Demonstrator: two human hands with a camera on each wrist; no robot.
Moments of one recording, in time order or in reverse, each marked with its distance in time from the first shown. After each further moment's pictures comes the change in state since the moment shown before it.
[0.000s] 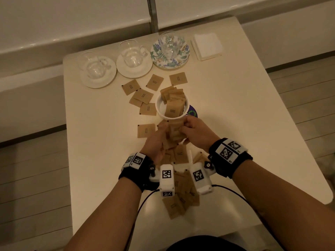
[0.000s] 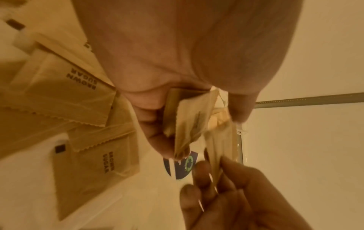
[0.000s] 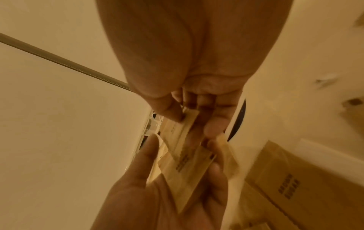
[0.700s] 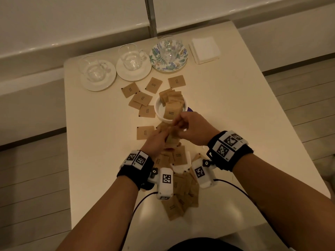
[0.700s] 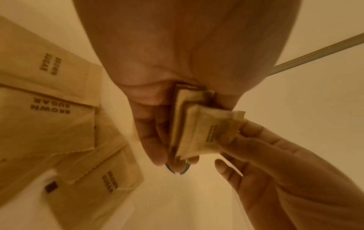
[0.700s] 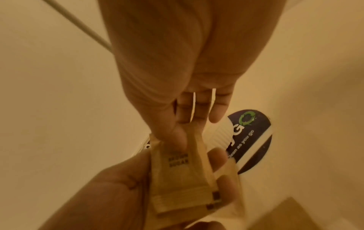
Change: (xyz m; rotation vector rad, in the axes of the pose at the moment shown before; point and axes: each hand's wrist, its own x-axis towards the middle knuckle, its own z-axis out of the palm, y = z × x) left_hand -0.005 0.010 0.001 0.293 -0.040 0.056; right_hand 0.001 -0.017 -0.013 -0.327 -0.042 -0.252
